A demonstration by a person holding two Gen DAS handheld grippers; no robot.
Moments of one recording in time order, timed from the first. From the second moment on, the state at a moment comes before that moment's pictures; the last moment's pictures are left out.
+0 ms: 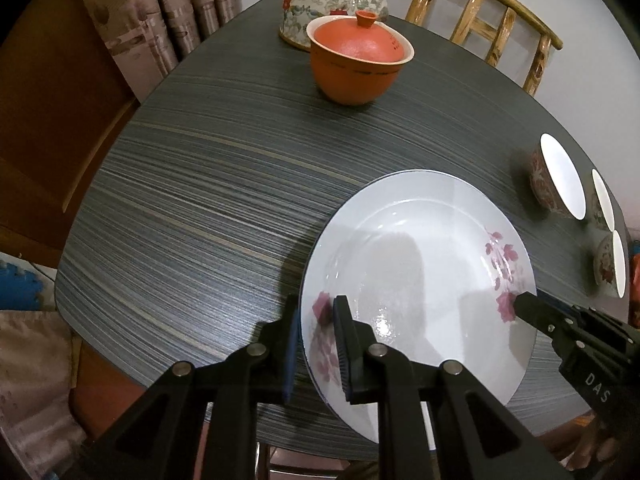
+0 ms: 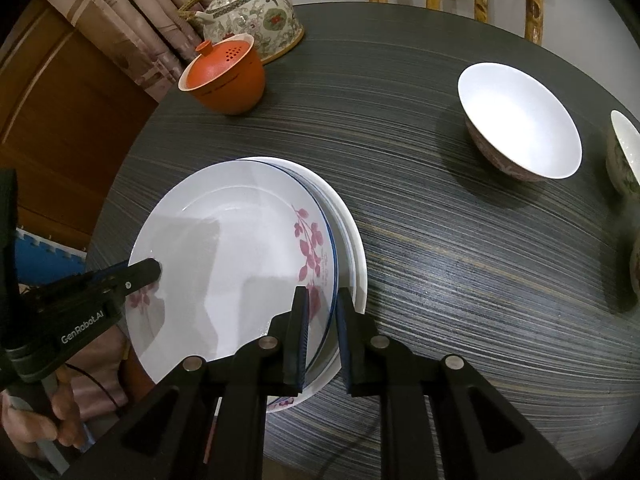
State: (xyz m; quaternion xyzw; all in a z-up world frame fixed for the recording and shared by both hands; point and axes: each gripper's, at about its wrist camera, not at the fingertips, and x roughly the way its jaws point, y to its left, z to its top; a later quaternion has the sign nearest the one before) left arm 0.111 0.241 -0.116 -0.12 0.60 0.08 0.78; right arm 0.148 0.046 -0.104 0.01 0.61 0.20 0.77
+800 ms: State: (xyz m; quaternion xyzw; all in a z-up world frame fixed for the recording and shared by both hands) left arm 0.100 0.232 -0.102 -0.09 0.57 0.09 0.81; right arm 0.142 0.044 -0.100 -0.01 0.60 0.20 0.78
